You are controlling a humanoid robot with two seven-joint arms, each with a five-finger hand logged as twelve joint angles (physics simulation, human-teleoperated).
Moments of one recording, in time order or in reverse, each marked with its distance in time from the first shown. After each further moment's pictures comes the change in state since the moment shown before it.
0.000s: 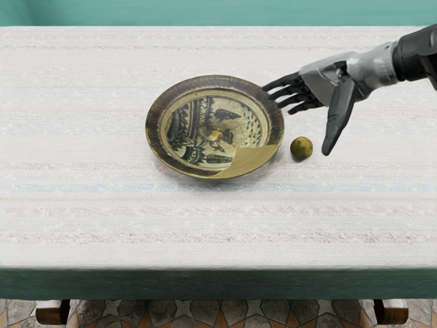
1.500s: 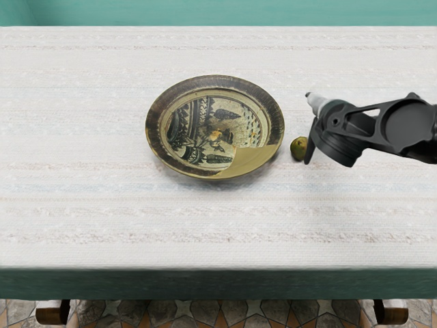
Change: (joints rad) left arm 0.000 0.000 0.000 0.000 0.000 0.000 0.000; right arm 0.088 0.493 -0.688 -0.084 -0.279 -1.090 0.000
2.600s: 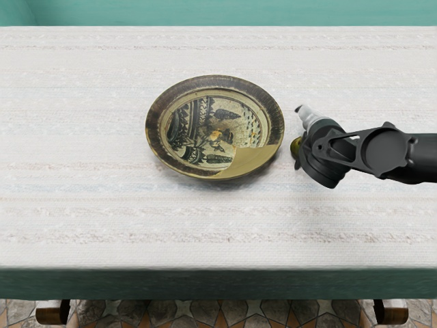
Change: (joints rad) left arm 0.000 0.000 0.000 0.000 0.000 0.000 0.000; right arm -0.134 0.058 0.068 -0.056 -0.109 -0.089 0.000
